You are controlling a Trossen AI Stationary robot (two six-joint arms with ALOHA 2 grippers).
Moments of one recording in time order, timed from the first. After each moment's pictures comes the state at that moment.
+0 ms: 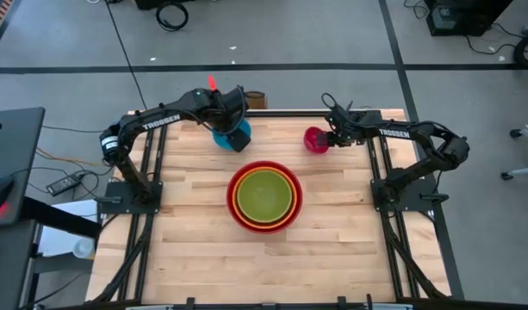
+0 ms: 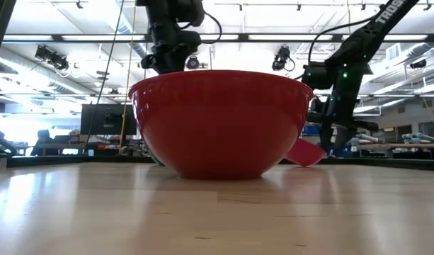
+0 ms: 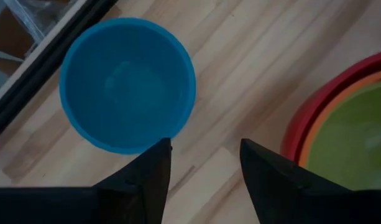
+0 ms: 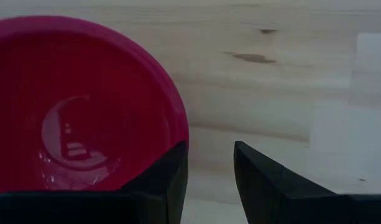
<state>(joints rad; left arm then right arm) 0.43 1.69 1.65 -1.18 -0.08 -0.30 -0.77 1.41 0.72 -0.50 0.10 0.73</state>
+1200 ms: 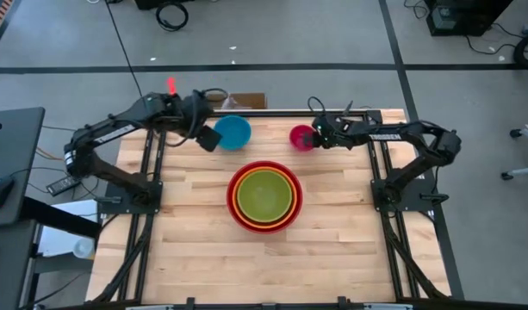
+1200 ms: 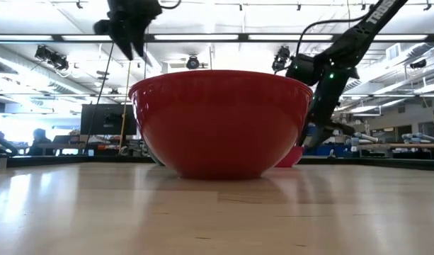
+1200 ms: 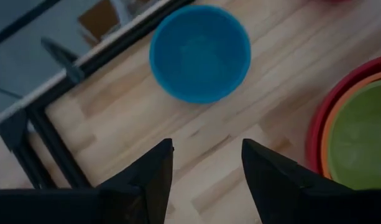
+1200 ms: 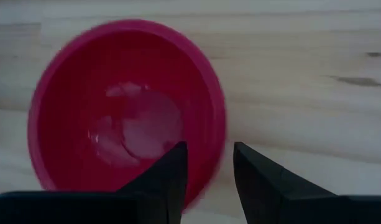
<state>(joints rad) 0.37 1.34 1.53 -1.34 -0.28 -0.53 -0.60 1.49 0.74 -0.28 0.19 0.86</state>
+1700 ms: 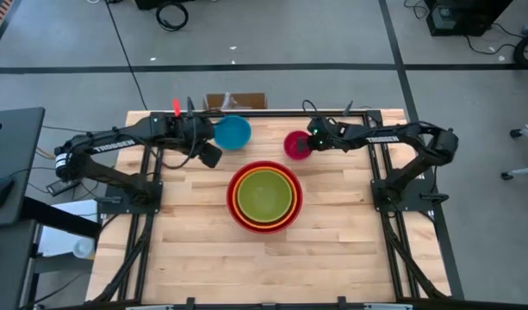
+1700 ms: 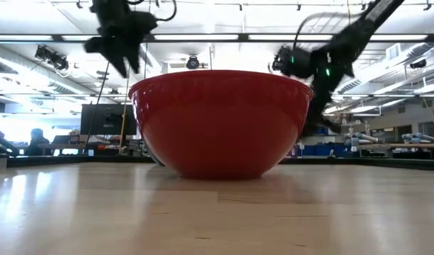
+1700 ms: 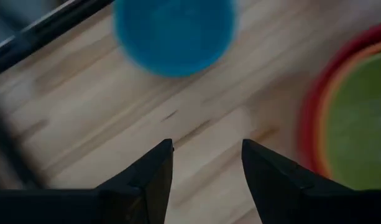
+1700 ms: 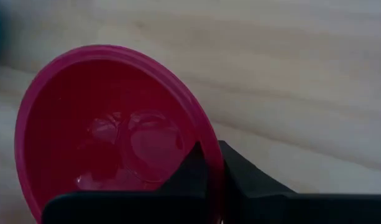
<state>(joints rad) 0.27 1.24 1.24 -1.14 -0.25 -0.66 -0.52 1.49 0.75 -0.20 0.18 0.77</state>
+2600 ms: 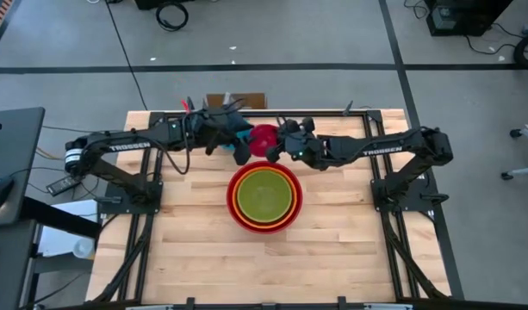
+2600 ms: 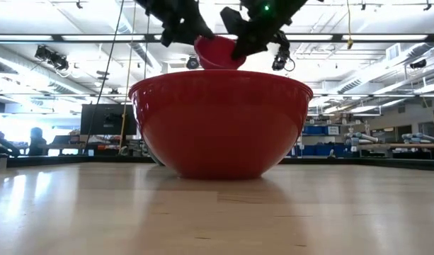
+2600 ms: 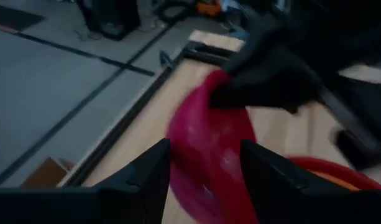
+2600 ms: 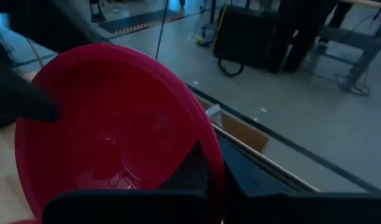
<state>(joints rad) 0.22 1.35 1.20 -0.29 -0.18 -0.09 -0.03 1.55 1.22 -0.16 0.78 0.31</state>
